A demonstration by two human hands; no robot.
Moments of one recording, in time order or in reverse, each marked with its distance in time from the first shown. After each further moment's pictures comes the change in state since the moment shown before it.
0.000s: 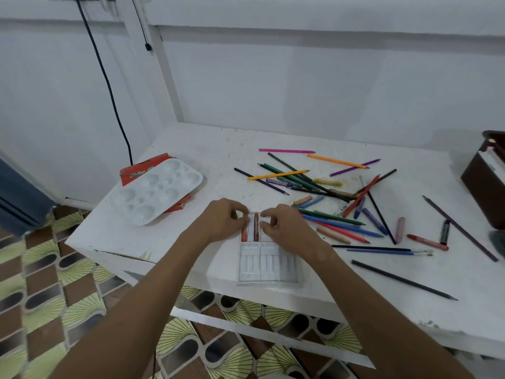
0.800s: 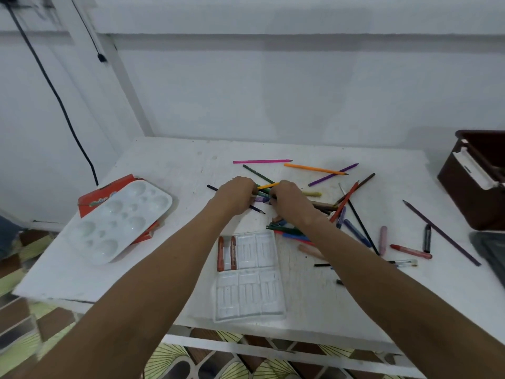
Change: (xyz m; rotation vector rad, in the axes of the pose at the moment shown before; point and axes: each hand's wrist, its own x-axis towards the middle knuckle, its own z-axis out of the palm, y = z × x) left_hand 0.144 0.054 0.020 0.425 -0.083 0.156; right_hand 0.092 0.067 -0.046 -0.372 0.026 0.167
